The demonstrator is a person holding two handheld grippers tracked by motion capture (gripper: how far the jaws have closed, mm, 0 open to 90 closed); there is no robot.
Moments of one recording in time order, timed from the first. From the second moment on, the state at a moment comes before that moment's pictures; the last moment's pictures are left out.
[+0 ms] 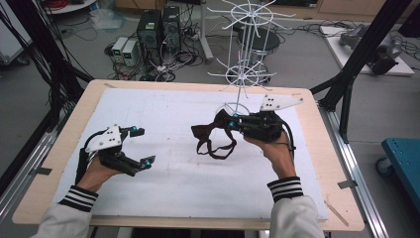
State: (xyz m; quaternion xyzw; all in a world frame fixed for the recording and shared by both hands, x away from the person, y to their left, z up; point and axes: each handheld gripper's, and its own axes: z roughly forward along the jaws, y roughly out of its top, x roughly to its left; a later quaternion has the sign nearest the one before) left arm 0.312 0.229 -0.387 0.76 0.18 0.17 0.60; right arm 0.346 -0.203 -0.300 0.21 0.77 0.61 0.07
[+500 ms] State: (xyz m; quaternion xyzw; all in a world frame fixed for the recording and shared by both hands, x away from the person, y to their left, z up) left arm 0.294 0.262 -0.421 0.73 0.22 0.22 0.61; right arm 0.354 -0.226 -0.289 0.23 0.75 0.61 0.12
